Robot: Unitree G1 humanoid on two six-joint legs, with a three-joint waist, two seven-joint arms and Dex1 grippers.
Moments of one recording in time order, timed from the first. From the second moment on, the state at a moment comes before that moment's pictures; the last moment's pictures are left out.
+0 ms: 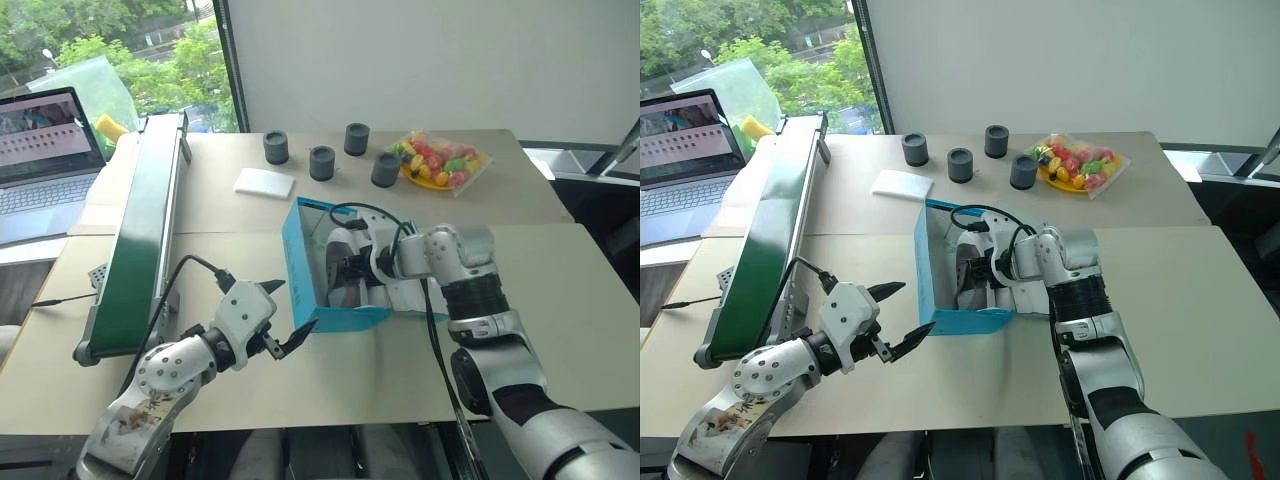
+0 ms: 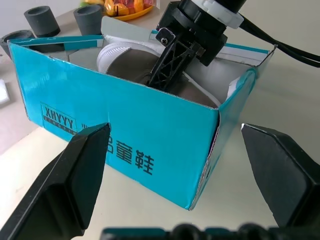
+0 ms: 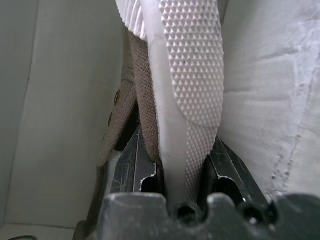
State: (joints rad) left arm 0.05 0.56 -0.10 -0.77 -0.29 0.61 -0.48; right arm -0.95 -0.22 0.07 0.32 0.51 1.42 0.12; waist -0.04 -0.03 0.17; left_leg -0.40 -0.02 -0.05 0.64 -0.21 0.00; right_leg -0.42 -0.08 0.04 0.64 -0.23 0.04
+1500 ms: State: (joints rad) left arm -0.12 0.26 0.33 -0.61 -0.20 0.91 0.05; right arm -0.64 -0.30 0.29 -0.22 0.39 0.65 0.77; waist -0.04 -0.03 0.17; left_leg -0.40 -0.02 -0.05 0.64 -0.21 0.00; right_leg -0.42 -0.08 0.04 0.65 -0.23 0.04
